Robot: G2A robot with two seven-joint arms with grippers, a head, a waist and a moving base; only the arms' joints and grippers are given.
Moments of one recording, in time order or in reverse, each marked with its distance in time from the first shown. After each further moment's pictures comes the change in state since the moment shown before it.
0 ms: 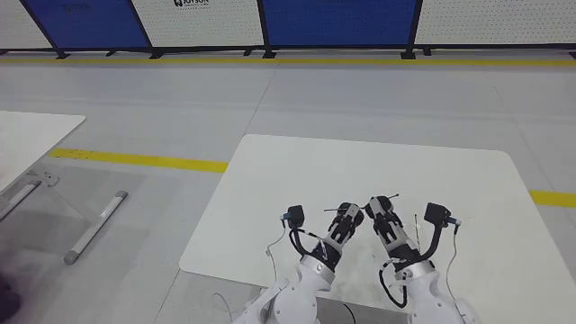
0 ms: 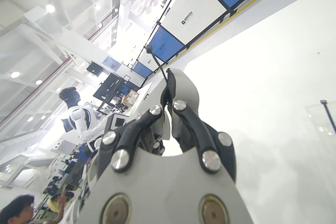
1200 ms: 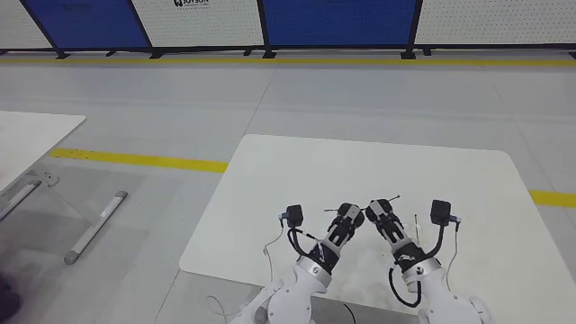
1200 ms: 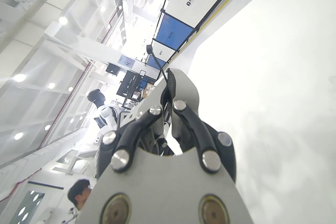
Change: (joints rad) left arm 0.029 0.012 -0.030 -0.033 0.031 -0.039 -0.059; right arm -0.002 0.007 0.061 -0.017 0.236 0.048 0.160
